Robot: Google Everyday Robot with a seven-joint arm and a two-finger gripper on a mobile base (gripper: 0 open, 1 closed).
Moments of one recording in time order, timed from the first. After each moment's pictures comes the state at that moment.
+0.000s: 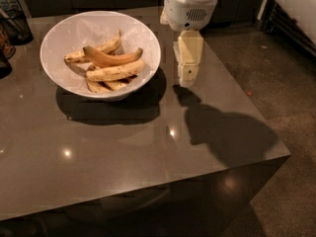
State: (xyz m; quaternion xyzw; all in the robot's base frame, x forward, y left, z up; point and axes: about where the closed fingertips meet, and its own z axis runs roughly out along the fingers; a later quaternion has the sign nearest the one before) arm 0.555 -0.051 0.965 -0.76 0.64 -0.02 0.13
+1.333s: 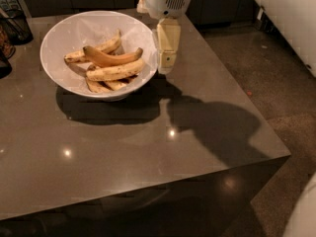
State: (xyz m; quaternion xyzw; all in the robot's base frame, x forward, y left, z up) arm 0.586 0.000 0.977 -0.78 0.59 0.00 0.18
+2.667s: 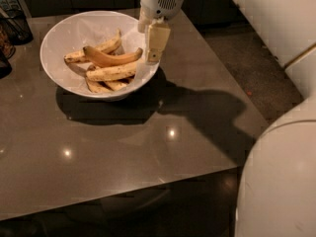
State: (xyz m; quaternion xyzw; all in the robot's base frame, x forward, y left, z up) arm 0.611 0.008 0.961 -0.76 0.63 0.04 0.16
